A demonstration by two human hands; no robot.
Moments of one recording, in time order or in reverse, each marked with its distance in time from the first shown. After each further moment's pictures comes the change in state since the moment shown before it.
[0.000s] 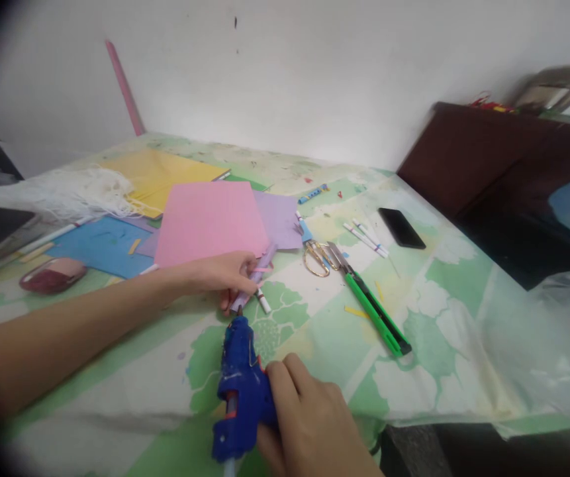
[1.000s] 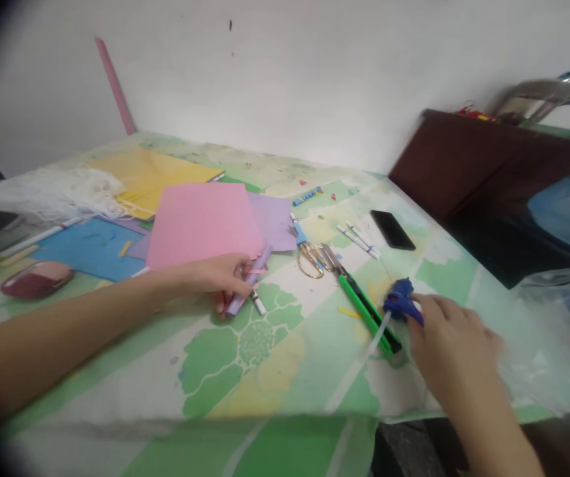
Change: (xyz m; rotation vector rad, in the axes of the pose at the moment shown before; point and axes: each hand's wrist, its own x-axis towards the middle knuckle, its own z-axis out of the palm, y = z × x) left_hand 0.000 0.001 -0.002 0.021 -0.018 -0.027; right_hand -0.035 0.152 -0.055 -0.541 0.501 0.401
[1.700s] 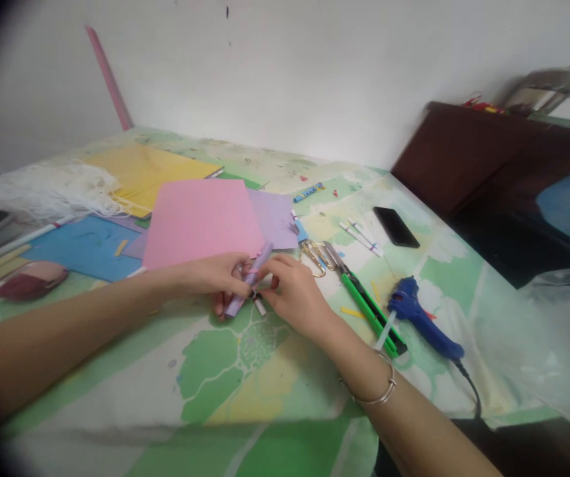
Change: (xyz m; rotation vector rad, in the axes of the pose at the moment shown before) left_hand -0.003 0.004 0.002 -0.078 -0.011 0.022; right_hand 0.078 -0.163 0.037 0.901 -0.338 -0.311
